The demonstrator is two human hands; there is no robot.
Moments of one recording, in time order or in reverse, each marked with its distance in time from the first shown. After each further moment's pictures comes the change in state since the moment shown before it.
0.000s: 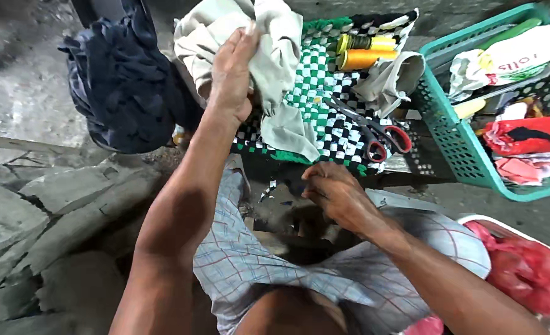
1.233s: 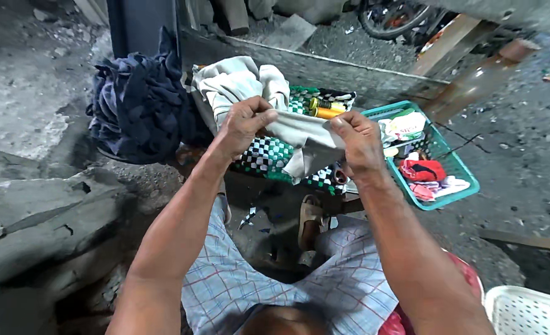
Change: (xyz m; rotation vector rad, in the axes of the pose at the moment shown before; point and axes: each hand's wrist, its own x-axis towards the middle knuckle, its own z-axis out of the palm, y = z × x) left_hand -0.050 0.027 -0.033 0.178 -0.401 0.196; right_hand 0.074 -0.037 -0.106 0.590 0.582 -0.031
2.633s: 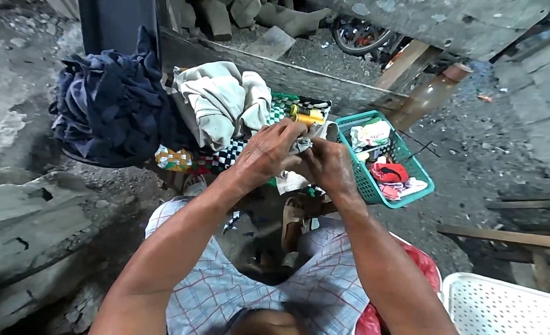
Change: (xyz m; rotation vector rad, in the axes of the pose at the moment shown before) left_hand -0.010 0.003 0.072 0.791 -0.109 0.503; right_hand -0.031 -0.017 0.008 -0.908 -0.036 -0.134
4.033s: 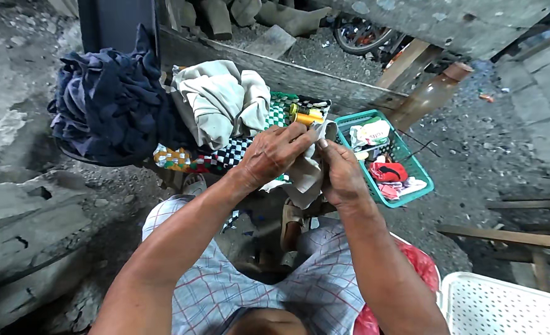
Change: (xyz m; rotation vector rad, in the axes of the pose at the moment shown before) left_hand 0.007 -0.004 0.025 0.180 0.206 0.232; right_hand -0.017 -0.009 -0.013 1.165 -0.083 0.400
